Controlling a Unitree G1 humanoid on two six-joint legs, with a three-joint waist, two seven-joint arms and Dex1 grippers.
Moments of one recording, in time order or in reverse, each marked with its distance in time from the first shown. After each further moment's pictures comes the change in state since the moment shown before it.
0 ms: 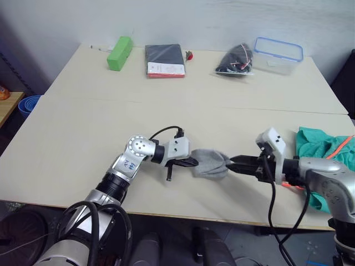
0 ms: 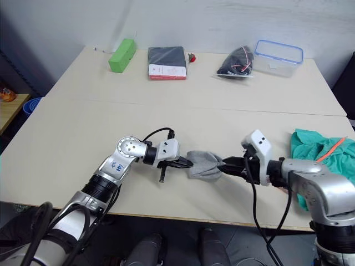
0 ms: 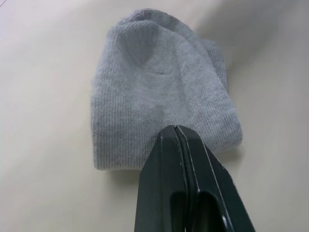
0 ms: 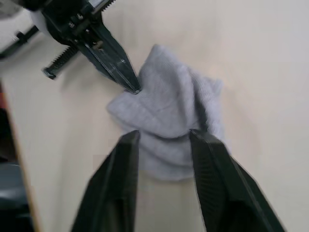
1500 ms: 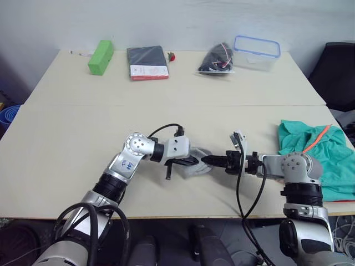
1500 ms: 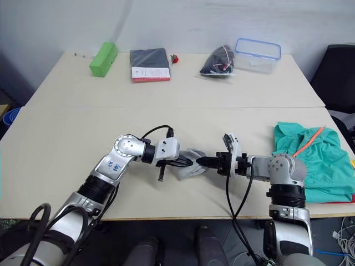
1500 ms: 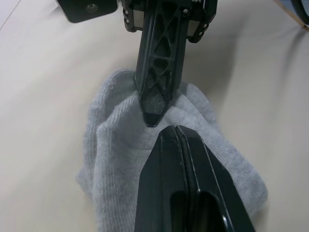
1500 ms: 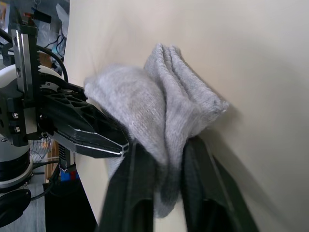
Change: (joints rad) left arm 0.021 0.033 0.001 -0.106 -0.001 0.036 0.005; right arm -0.326 0.346 0.009 0.632 0.117 0.233 -0.289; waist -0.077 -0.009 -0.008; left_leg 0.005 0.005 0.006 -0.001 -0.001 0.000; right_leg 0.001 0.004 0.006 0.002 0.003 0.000
